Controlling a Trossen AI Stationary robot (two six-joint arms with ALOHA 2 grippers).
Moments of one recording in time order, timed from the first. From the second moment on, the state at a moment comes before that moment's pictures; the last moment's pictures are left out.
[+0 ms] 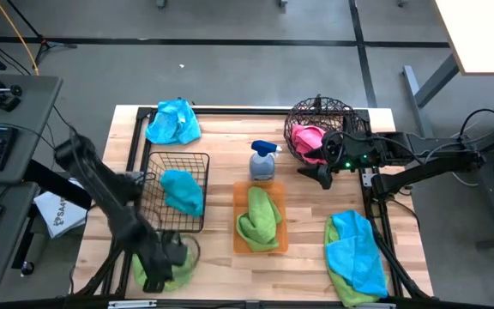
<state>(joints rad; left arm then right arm) -0.86 1.46 1.03 -0.64 0.02 -0.81 0.10 0.99 1.13 -0.68 0.19 0.62</state>
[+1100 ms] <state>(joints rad) -0.87 1.58 1.15 -0.68 0.26 -0.63 0.10 0.99 1.13 -0.72 0.20 0.63</state>
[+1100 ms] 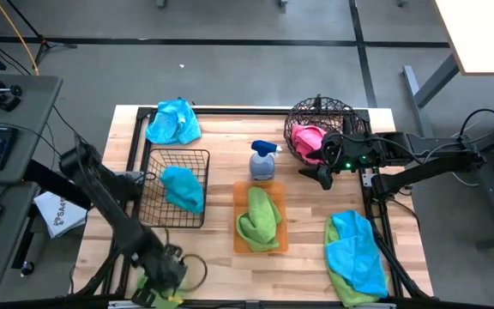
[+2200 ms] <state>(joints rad) -0.35 1.53 1.10 -0.02 -0.50 -0.22 0.10 0.99 1.13 -0.72 0.28 0.63</state>
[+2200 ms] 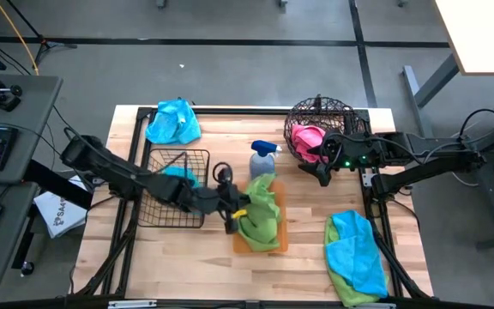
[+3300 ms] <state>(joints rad) -0.23 1.93 1.31 -0.23 0.03 -0.43 0.10 1.00 1.13 -0.72 0.29 0.67</state>
